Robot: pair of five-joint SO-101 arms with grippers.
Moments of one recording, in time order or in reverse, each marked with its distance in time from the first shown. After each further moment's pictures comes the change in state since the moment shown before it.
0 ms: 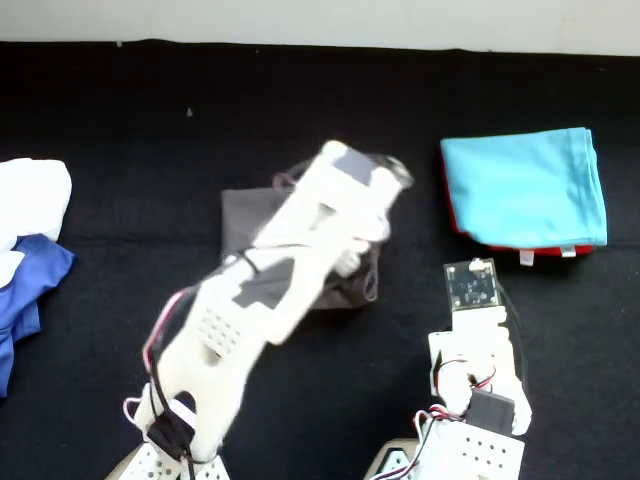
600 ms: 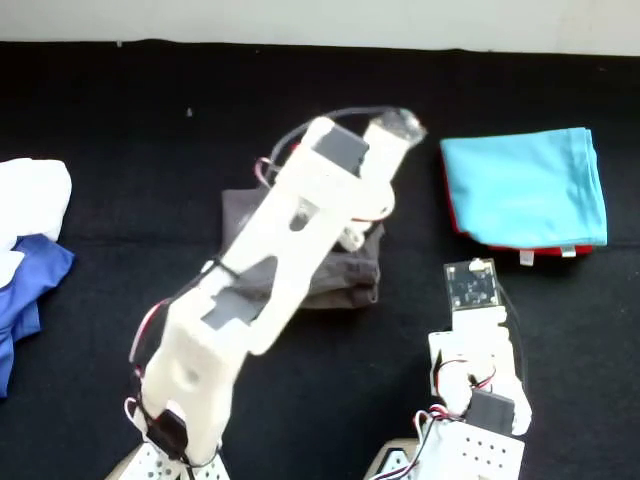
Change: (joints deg) left arm -1.3 -9.3 0.0 -1.3 0.1; right arm 0.0 0.0 0.0 0.0 0.0
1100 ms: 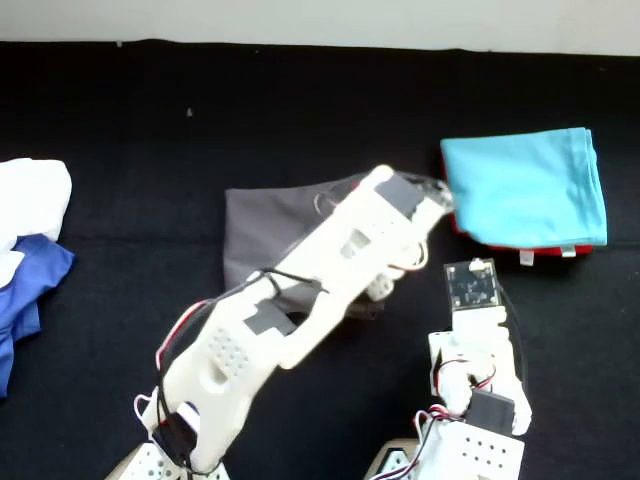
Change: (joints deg) left arm 7.0 3.1 1.3 1.6 2.5; right arm 0.0 0.0 0.0 0.0 0.0
